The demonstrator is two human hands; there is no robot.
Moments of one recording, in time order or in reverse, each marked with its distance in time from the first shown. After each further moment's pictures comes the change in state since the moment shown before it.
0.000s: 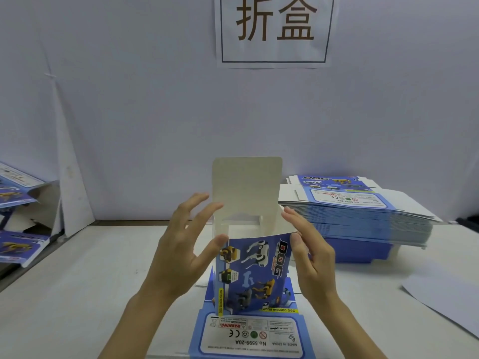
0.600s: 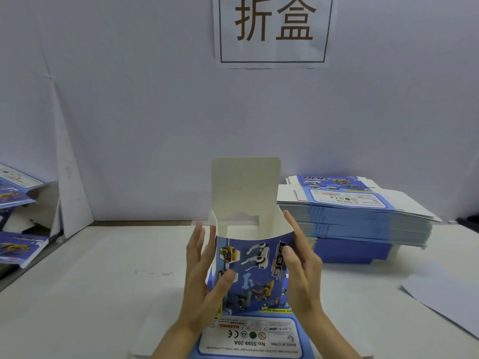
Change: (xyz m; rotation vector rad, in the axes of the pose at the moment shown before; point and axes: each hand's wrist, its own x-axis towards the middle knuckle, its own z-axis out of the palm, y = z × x) left_hand -0.055 -0.010 0.069 -0.464 0.081 -0.313; right_hand -0.021 -0.005 0.021 0.267 0.067 0.173
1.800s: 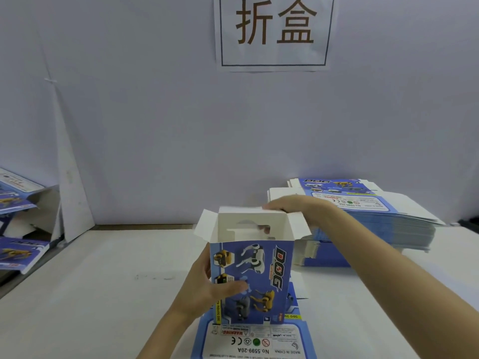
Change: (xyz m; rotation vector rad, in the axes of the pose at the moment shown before) left_hand 0.020 -0.003 -0.017 -0.196 -0.279 -0.373; right_hand 0.153 -0.024 0.000 -0.367 -0.635 1.076
